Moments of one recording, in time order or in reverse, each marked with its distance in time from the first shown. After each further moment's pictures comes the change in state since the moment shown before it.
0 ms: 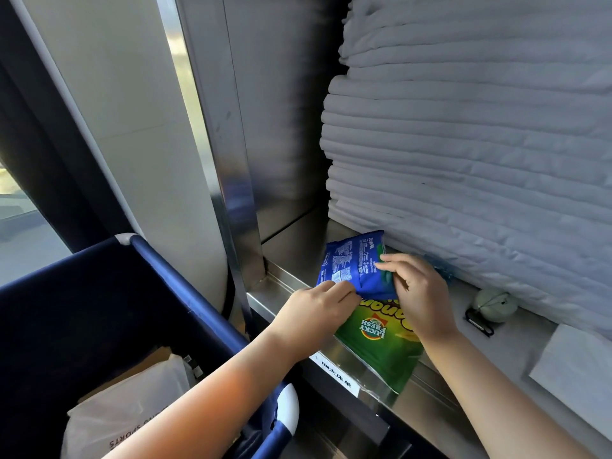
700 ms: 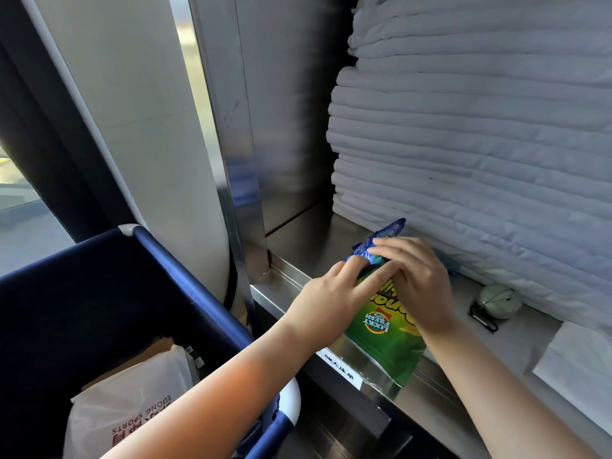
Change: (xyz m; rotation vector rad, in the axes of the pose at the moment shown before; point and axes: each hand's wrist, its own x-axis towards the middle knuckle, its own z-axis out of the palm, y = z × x) left_hand 0.012 0.012 -0.008 -0.032 0.095 -0.074; right_hand 0.015 -0.024 -0.005 0.156 0.056 -0.122
